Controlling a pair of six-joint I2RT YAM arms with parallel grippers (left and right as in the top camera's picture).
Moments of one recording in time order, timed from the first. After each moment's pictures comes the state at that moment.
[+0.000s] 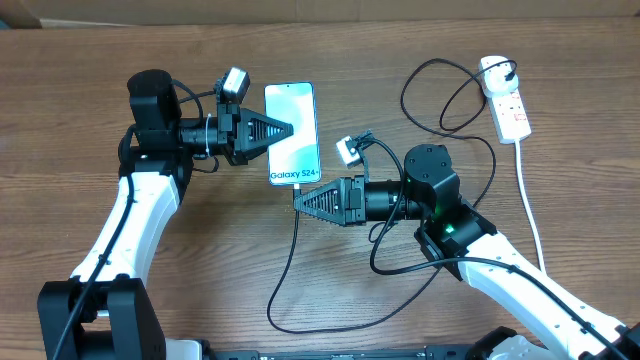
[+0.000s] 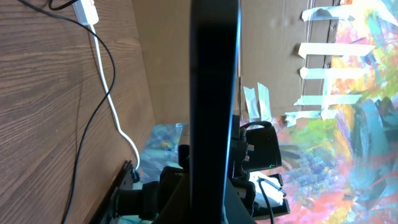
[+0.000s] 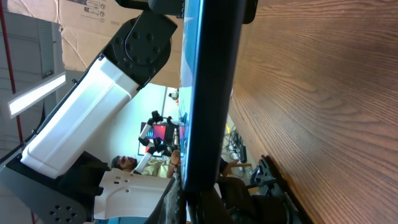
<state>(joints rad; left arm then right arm) 0.01 1.57 1.03 0.15 1.53 -1.07 0.56 1.32 0.75 0.39 -0.98 1.17</state>
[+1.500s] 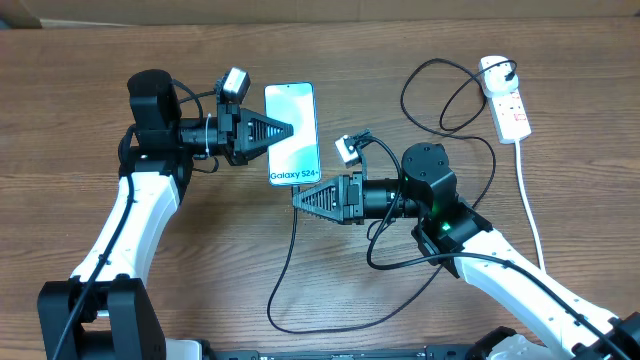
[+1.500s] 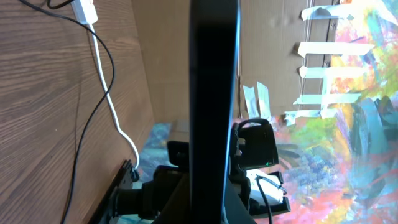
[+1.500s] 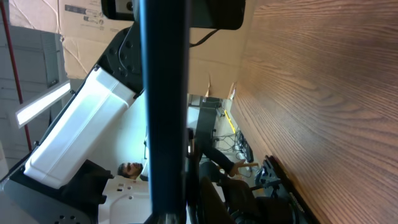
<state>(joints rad) 0.01 1.57 1.03 0.15 1.54 -1.07 0.56 1.35 0.75 0.43 -0.98 1.22</state>
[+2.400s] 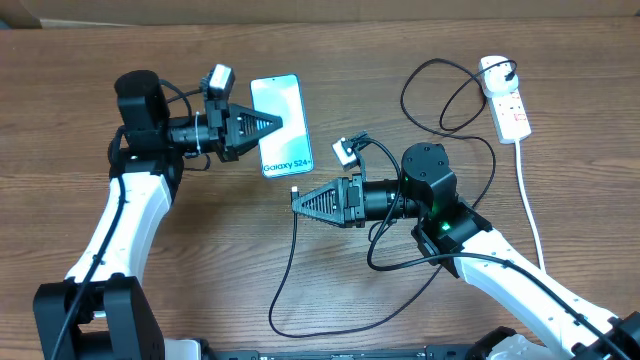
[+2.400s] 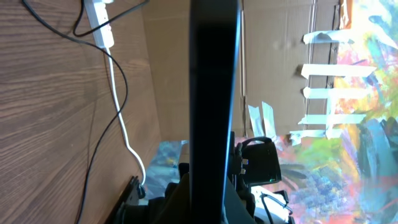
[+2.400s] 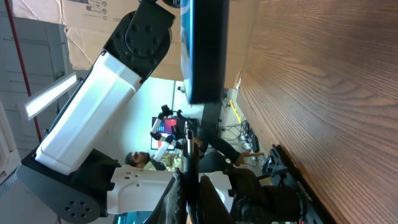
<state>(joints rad) 0.05 1.57 1.03 0.15 1.49 -1.07 0.56 1.35 0.75 0.44 -1.03 1.25</state>
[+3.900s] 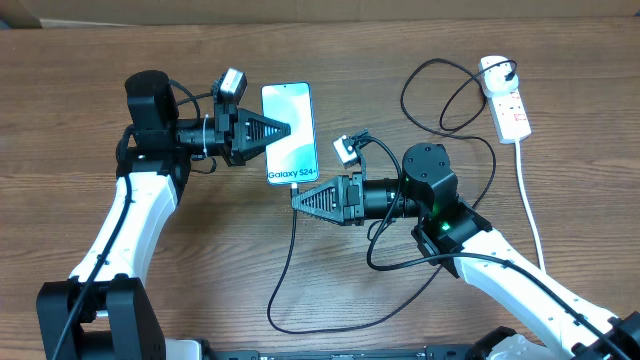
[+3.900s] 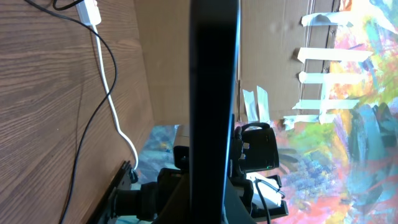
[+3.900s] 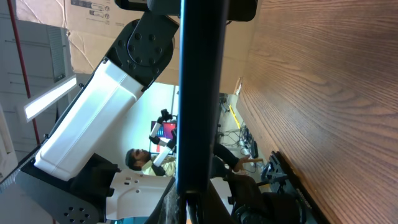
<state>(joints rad) 0.02 1.57 1.03 0.13 1.53 -1.07 0.56 1.35 0.75 0.46 -1.01 1.25</state>
